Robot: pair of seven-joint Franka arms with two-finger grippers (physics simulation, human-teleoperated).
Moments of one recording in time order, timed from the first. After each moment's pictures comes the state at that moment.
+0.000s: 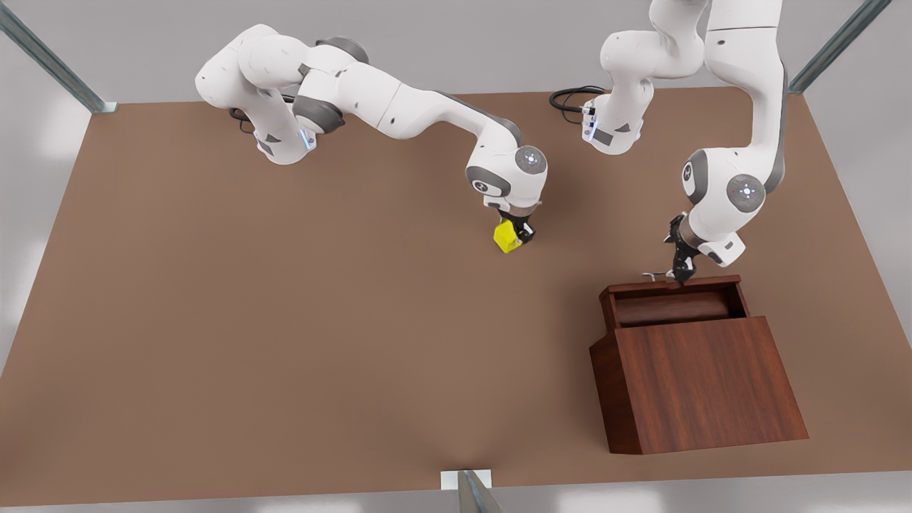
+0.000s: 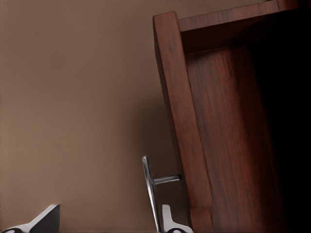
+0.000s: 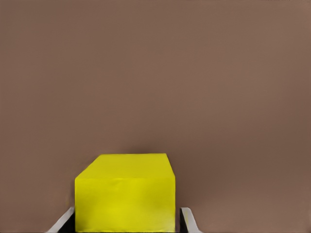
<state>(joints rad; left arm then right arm) -0.10 0.02 0.11 -2.34 0.02 2.34 -1.44 0.94 1.01 0.26 -1.04 -0.26 2.03 2.19</state>
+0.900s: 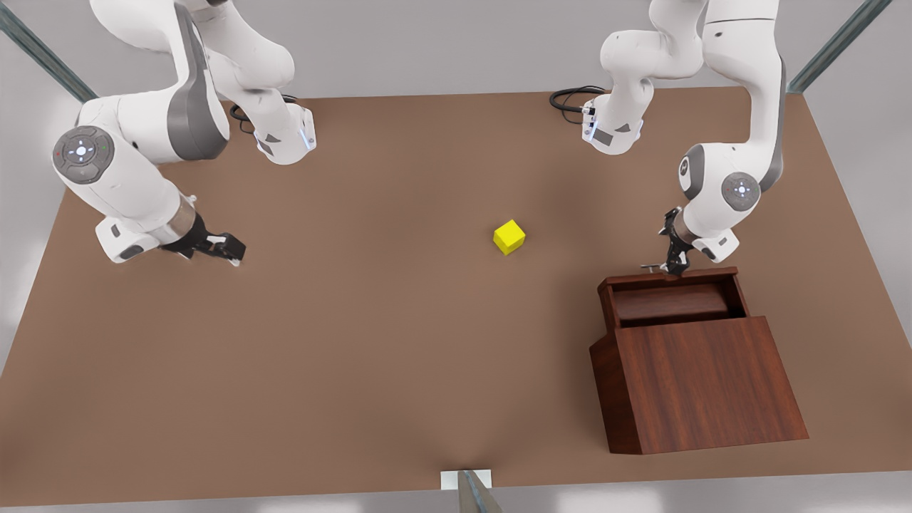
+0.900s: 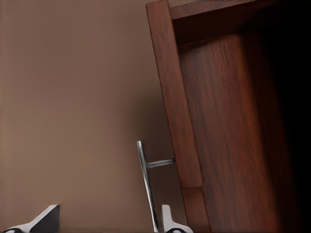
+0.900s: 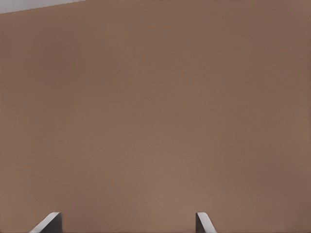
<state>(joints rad) -0.13 0.00 0.11 -2.34 0.02 2.26 -1.47 -0.05 0.08 0.19 -1.57 -0.04 1.63 0.33</state>
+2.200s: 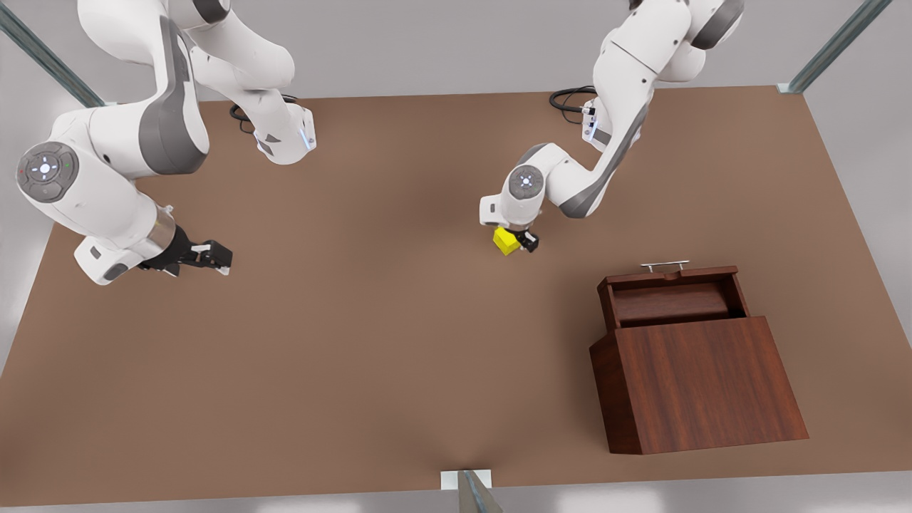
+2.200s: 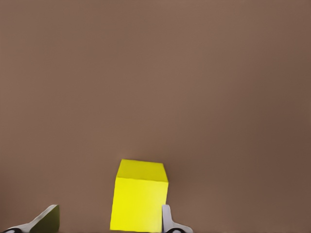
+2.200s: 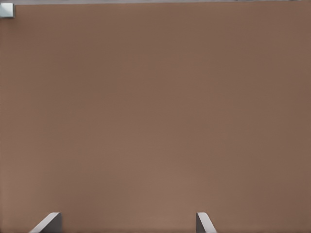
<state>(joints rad) -0.30 0.32 -0.45 -2.12 0.11 2.30 0.07 -0.04 0.18 0.16 -1.41 -0.02 1.58 0.13</state>
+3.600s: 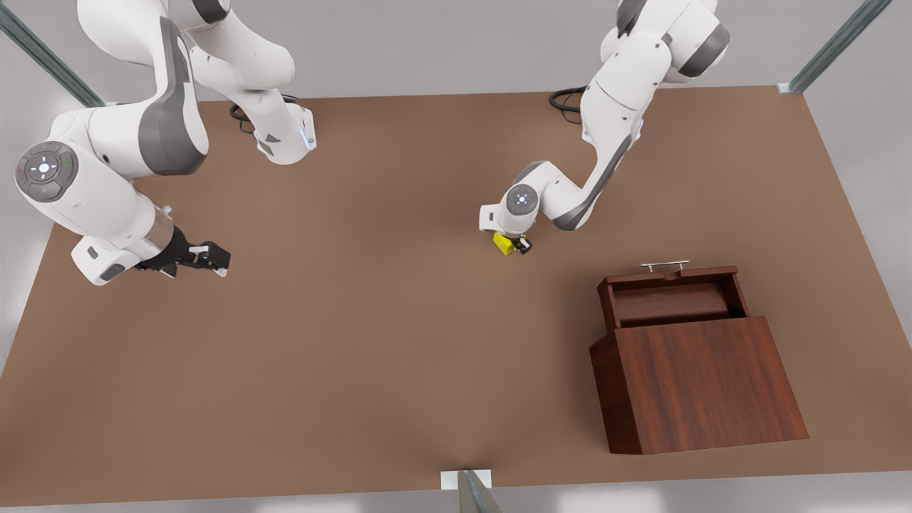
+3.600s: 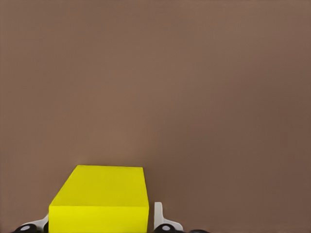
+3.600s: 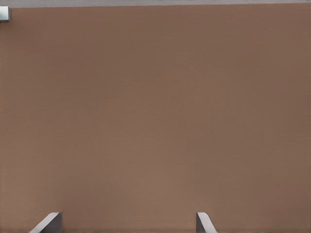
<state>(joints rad) -0.33 0.47 -0.42 -2.19 0.13 2.46 0.08 -0.04 0.18 0.16 -1.41 -0.03 1.58 0.14</state>
